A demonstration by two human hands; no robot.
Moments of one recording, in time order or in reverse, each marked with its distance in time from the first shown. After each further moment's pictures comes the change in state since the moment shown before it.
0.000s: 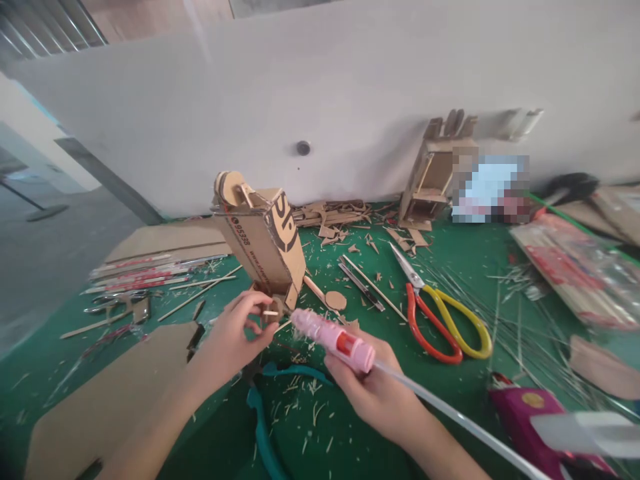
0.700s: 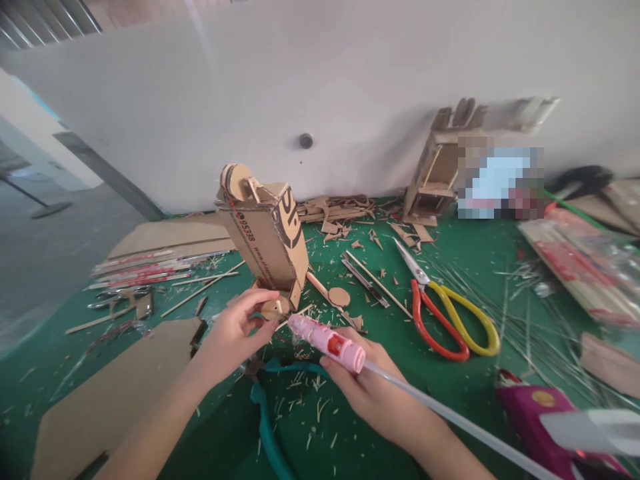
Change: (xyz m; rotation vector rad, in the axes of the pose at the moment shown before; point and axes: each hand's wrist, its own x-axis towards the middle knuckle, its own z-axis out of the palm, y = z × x) left_hand 0.000 0.002 0.001 -0.409 -0.001 -0.080; right_hand -0.004 0.010 0.006 -0.269 -0.083 -0.113
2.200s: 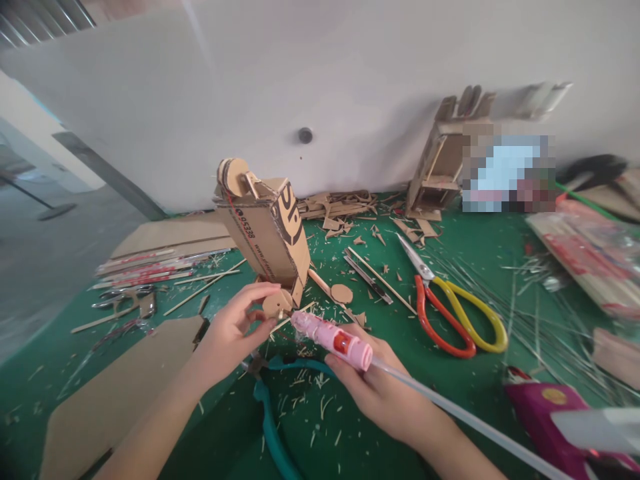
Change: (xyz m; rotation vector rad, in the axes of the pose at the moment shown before) left_hand -0.001 -0.003 -0.004 0.009 0.004 0.225; right_hand -0.011 0.007 0.004 -0.038 -0.030 0.109
